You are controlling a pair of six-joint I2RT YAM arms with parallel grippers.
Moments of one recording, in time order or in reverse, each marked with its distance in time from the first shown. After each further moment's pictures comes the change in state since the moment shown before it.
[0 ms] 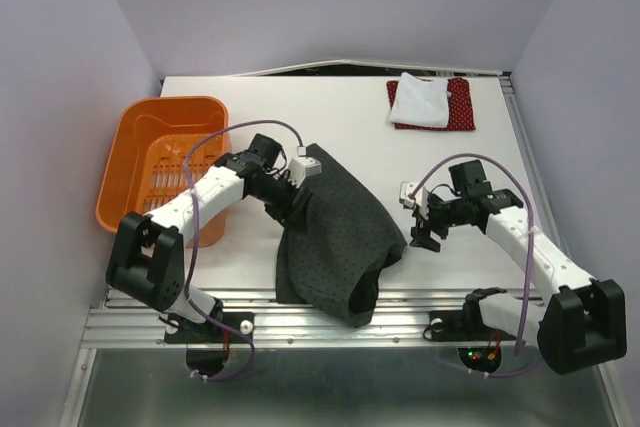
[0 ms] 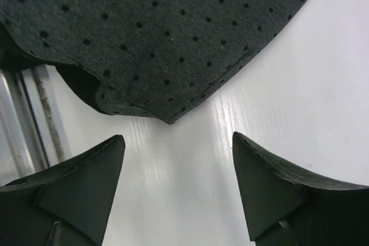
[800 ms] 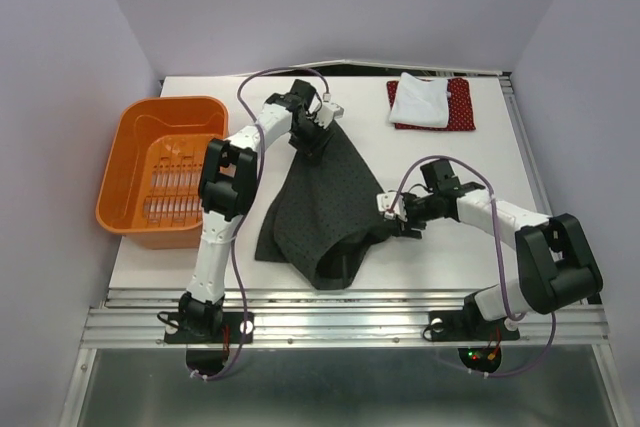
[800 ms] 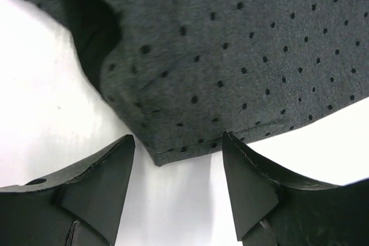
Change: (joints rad) left arm 0.029 0.864 0.929 -0.064 -0.263 0.061; right arm 0.113 0.291 -0.066 0.335 -0.006 -0.345
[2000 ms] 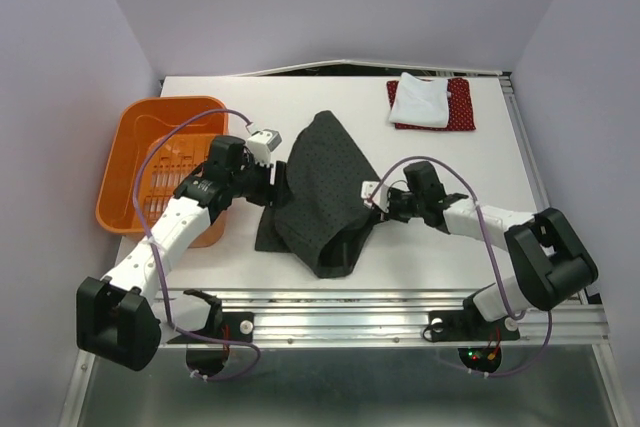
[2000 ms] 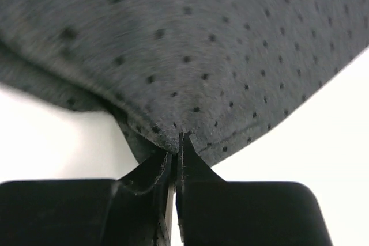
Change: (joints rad) left arm 0.074 -1.166 -1.072 0.351 0.069 -0.433; right arm 0.137 0.029 -0.068 0.423 0.246 0.328
